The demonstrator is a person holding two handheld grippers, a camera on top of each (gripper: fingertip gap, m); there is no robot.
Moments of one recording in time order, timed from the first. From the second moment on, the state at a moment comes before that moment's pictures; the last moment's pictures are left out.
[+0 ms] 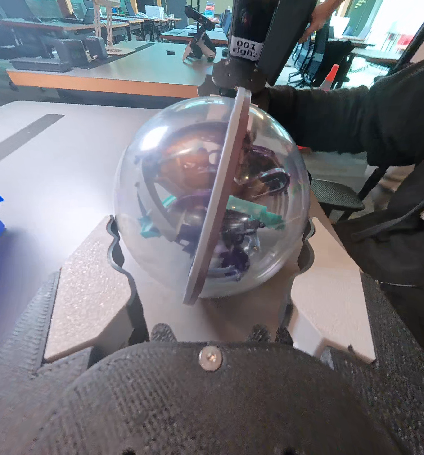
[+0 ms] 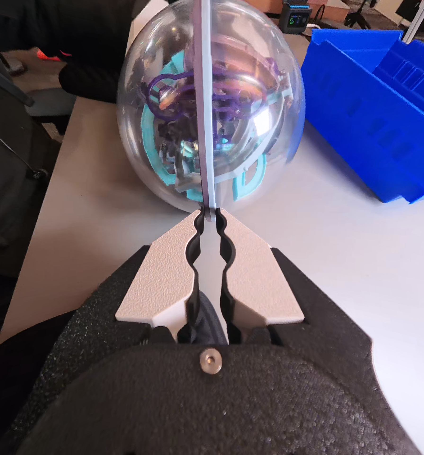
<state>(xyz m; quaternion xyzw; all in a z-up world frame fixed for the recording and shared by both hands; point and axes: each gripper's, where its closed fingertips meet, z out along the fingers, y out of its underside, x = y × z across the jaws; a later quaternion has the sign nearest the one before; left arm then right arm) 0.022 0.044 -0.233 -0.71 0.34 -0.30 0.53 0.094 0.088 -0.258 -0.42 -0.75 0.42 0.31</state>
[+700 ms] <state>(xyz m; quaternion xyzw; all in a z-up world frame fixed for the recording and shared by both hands) 0.013 0.052 -0.230 -0.72 0.26 -0.34 0.54 0.107 0.093 -0.234 -0.54 -0.65 0.38 0.37</state>
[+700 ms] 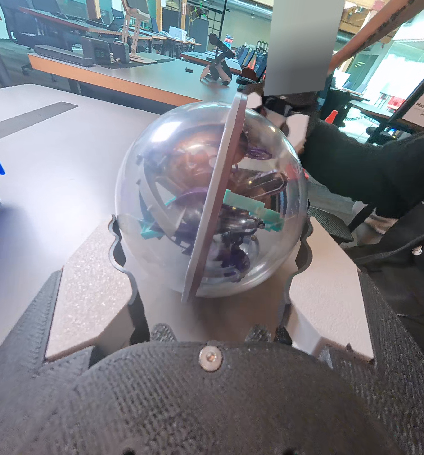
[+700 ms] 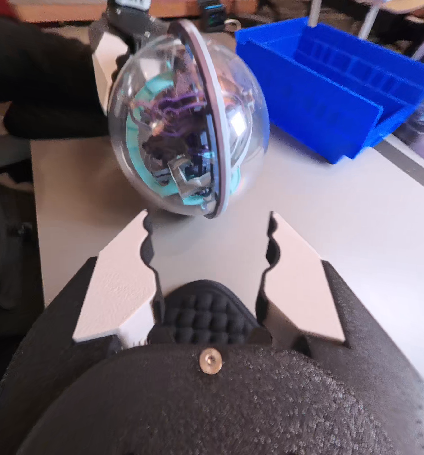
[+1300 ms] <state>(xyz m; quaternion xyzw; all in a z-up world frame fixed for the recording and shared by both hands) 0.012 0.034 -0.224 -0.73 0.24 -0.33 0.54 0.058 0.057 -0.262 -0.63 -0.55 0.35 0.43</state>
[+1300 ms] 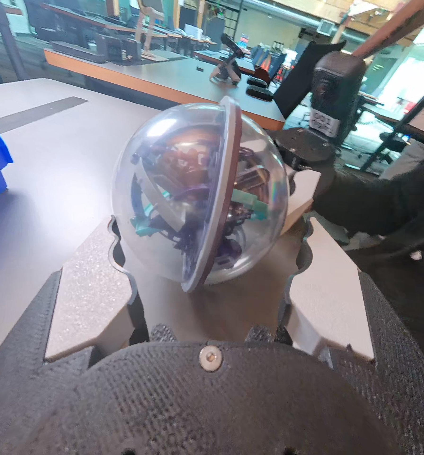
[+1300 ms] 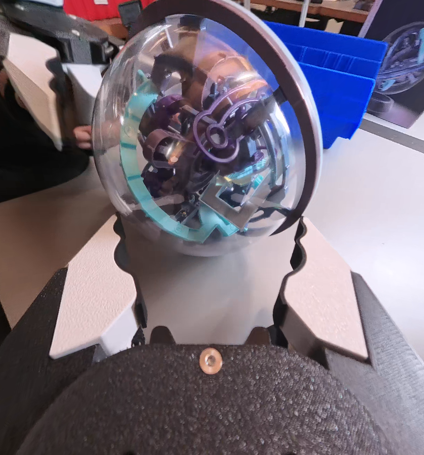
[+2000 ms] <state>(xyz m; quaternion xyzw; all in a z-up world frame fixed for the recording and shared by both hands) 0.009 0.042 -0.225 -0.75 0.33 -0.30 0.49 0.055 0.060 -0.275 -0.55 -0.67 0.36 0.35</state>
